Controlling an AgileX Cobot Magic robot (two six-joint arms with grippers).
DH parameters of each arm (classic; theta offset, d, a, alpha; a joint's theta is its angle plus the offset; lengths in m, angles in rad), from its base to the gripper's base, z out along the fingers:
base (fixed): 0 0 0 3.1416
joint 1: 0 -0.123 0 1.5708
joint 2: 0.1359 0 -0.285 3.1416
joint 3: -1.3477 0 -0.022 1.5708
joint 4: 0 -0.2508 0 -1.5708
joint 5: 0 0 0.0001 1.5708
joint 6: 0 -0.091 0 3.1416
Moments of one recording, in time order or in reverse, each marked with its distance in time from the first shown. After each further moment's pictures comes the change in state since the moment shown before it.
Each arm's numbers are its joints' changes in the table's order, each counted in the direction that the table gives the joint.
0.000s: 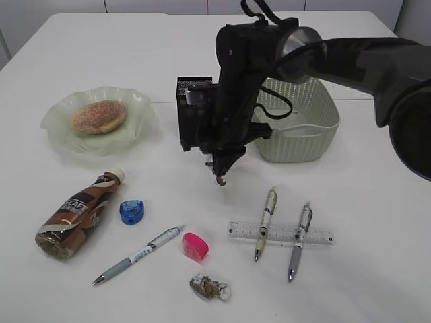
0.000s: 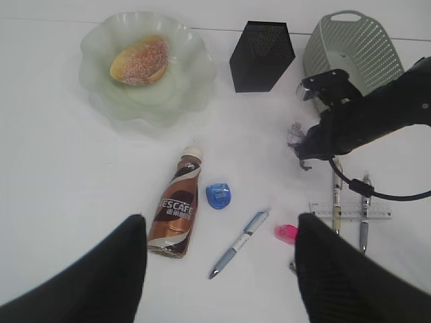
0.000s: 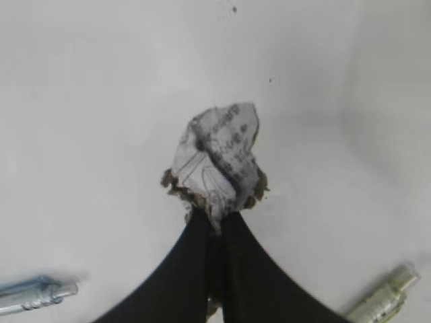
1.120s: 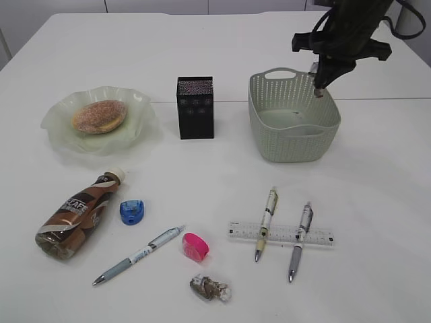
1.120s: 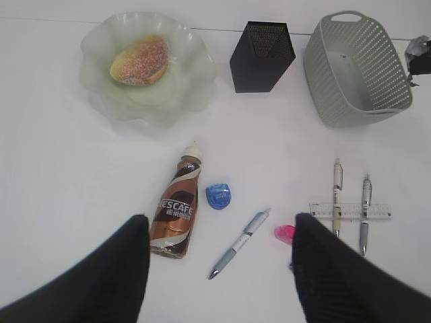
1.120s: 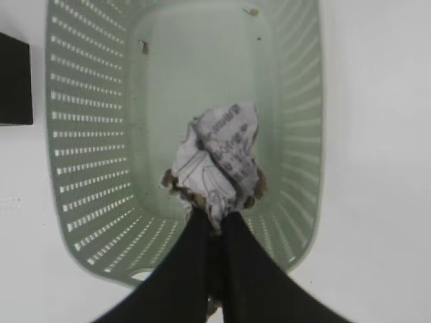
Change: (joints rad) left arm 0.000 0.000 0.000 0.001 0.000 0.002; right arm 0.348 -0.179 0.087 0.051 -0.024 -0.044
